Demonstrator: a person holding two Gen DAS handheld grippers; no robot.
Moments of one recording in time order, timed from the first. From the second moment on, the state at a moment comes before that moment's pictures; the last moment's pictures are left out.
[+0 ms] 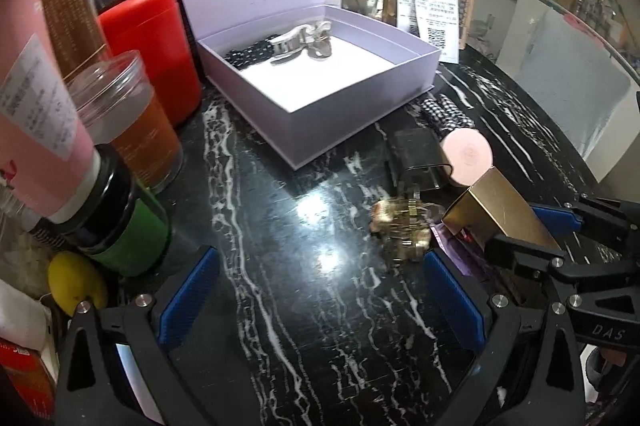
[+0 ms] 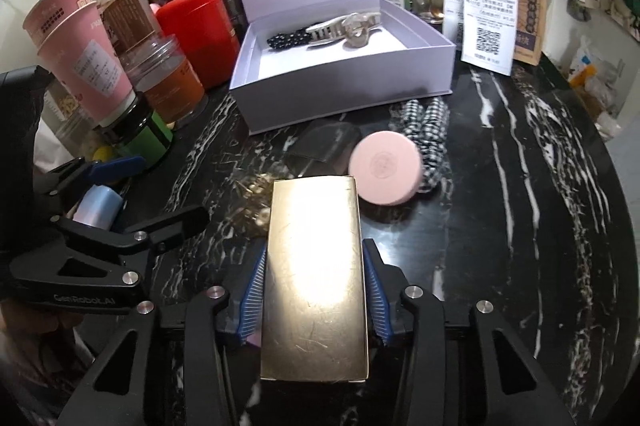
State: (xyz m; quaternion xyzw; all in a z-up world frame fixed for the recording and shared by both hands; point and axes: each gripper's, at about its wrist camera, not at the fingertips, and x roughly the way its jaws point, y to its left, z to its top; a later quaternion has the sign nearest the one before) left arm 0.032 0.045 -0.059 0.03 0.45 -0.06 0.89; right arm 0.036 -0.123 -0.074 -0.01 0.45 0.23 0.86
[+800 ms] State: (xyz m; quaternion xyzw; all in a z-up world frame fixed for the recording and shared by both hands) left arm 0.058 0.015 -0.081 0.04 0.47 -0.08 0.88; right arm 0.054 -0.188 -0.091 0.01 0.45 0.15 0.88
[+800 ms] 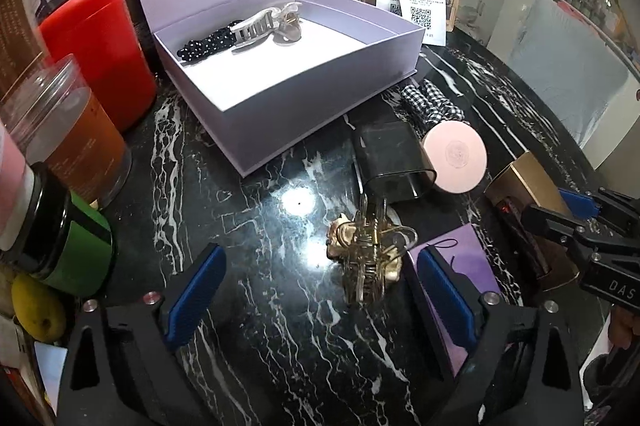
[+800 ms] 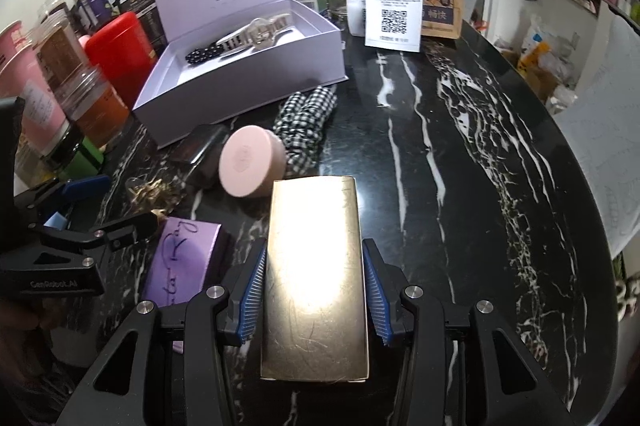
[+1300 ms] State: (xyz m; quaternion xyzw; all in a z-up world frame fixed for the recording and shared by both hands) left arm 0.069 0.010 -0.092 0.03 0.49 -0.11 0.87; right arm 0.062 -0.184 -0.100 0.00 0.46 0.16 0.87
